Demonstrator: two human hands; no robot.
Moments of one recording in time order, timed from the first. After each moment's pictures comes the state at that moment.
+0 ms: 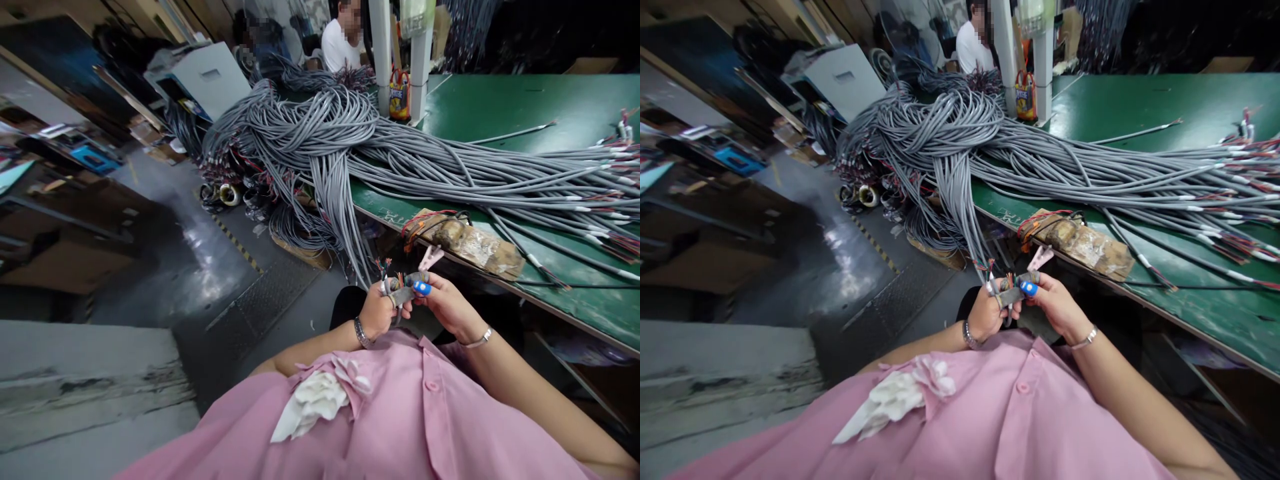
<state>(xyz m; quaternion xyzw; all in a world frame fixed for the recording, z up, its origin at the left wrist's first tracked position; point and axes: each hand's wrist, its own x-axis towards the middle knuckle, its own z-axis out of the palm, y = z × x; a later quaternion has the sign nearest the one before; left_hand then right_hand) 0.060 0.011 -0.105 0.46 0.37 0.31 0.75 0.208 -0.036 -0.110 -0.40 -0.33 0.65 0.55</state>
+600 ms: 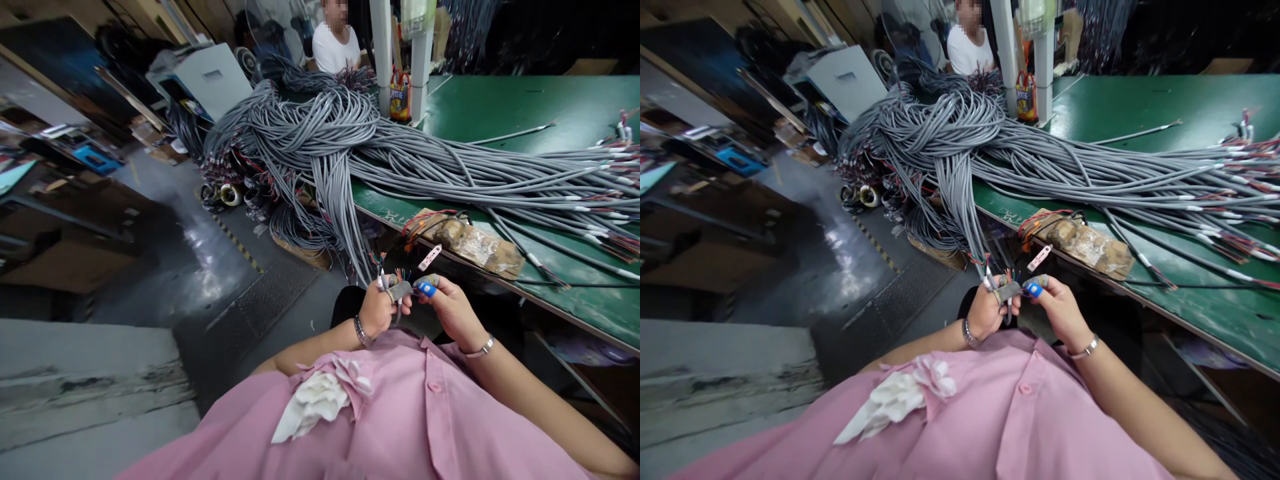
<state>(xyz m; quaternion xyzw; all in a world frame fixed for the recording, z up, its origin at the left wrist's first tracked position) 0.060 0.013 -0.102 0.45 0.40 0.31 0.74 0.204 -0.048 -0.121 -0.49 -0.31 0.53 0.62</state>
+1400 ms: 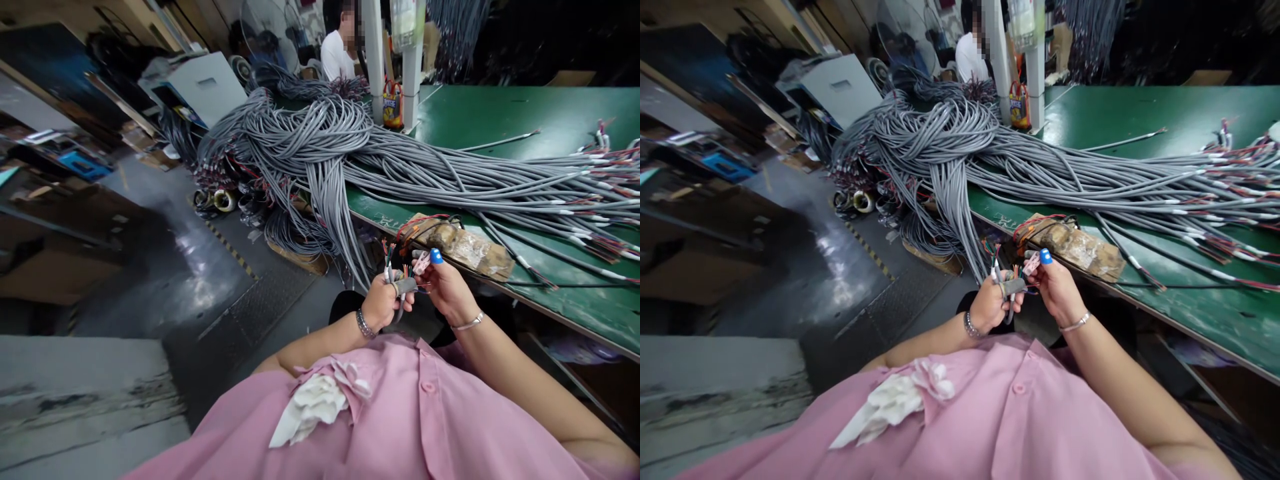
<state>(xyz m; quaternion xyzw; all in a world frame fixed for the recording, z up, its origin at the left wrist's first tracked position) 0.081 0.025 -0.089 0.44 0.37 0.27 0.77 0.221 -0.005 -0.106 -0.43 -0.17 0.56 0.68</state>
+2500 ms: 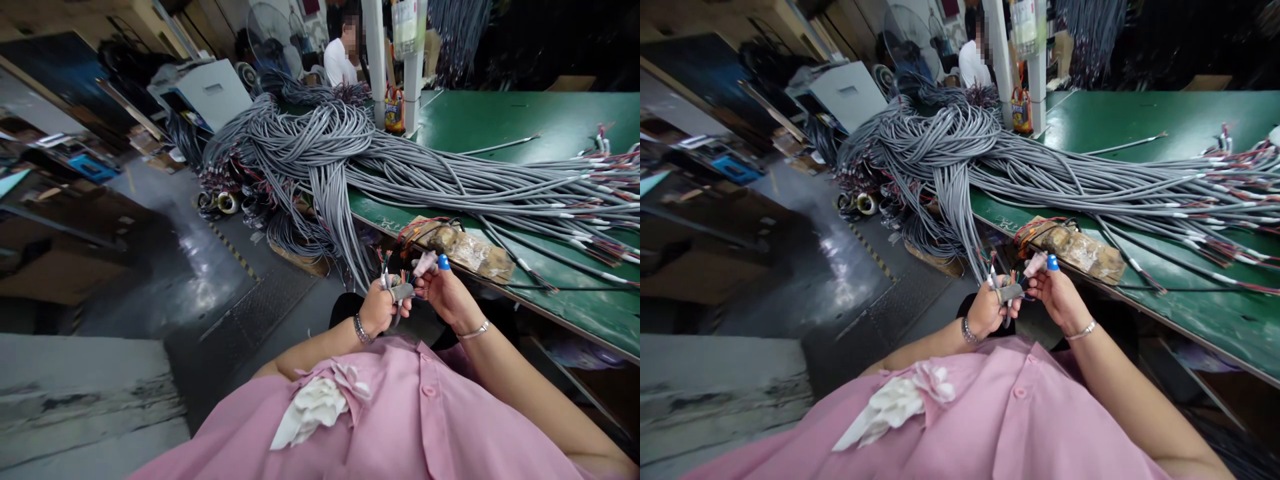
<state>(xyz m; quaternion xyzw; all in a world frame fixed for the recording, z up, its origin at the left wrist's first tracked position) 0.071 0.021 -0.092 0.45 0.37 0.28 0.76 0.224 -0.016 -0.108 -0.39 -0.17 0.63 0.65</state>
